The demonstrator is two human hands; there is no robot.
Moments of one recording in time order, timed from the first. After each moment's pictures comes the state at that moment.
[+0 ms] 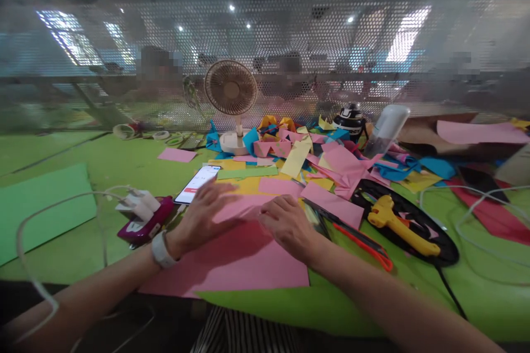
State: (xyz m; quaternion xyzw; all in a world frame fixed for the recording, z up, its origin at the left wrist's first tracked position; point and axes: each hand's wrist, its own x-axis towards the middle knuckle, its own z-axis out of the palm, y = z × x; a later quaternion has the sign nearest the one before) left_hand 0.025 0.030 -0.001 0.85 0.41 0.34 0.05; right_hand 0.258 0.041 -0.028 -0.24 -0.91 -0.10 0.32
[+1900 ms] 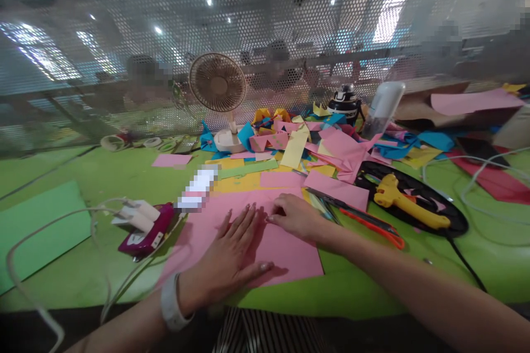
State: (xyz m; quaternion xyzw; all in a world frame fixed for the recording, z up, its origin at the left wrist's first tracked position) left_hand 0.052 -0.016 -0.025 0.89 0.44 0.02 0.06; right_hand 0.252 0.056 -0.036 -0.44 -0.84 0.25 0.21
